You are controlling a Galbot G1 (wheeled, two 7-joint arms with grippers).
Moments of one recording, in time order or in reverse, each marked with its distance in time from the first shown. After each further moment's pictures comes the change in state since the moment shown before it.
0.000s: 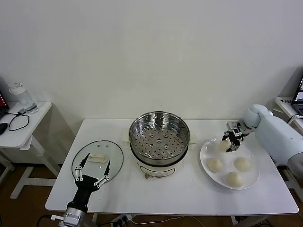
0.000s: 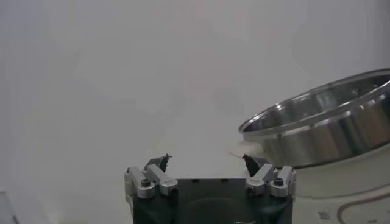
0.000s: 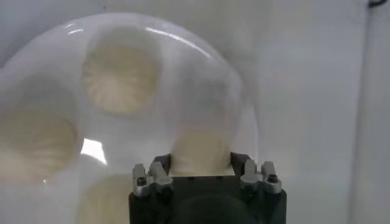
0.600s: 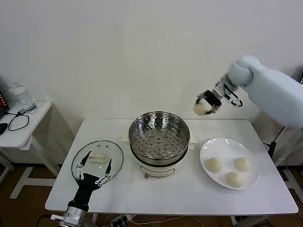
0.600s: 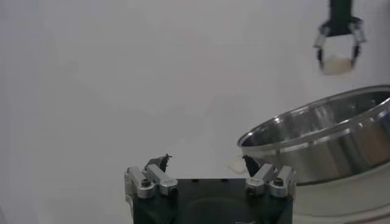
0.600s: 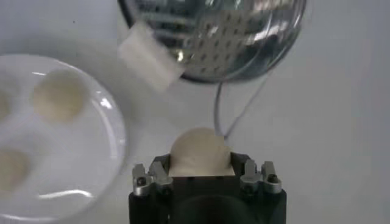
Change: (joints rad) left arm -0.001 0.002 0.008 -0.021 -0.002 -0.006 -0.004; right arm 0.403 0.126 -0.279 0.258 0.060 0.327 0.015
